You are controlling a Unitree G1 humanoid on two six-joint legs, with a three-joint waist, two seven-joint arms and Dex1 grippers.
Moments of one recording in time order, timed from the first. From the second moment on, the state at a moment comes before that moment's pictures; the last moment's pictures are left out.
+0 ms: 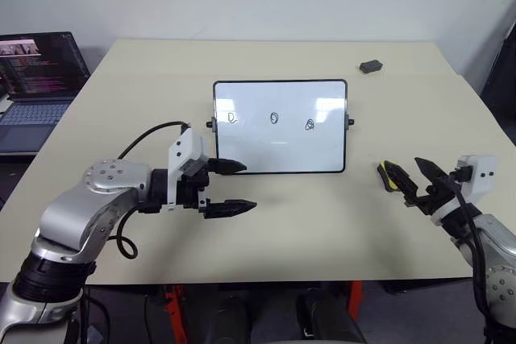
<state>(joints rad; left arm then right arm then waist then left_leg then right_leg) -0.41 0.84 -0.05 -0.35 -0.62 0.64 -1.07 0.02 -0.46 -0.34 -0.51 0.72 0.66 0.25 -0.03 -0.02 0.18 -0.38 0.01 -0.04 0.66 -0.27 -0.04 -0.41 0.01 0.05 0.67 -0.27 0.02</state>
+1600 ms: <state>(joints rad) -0.42 0.74 -0.16 -0.33 -0.47 0.56 -1.14 -0.23 -0.41 -0.21 -0.05 0.32 0.64 0.18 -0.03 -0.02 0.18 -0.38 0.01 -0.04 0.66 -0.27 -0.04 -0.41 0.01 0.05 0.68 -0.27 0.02</state>
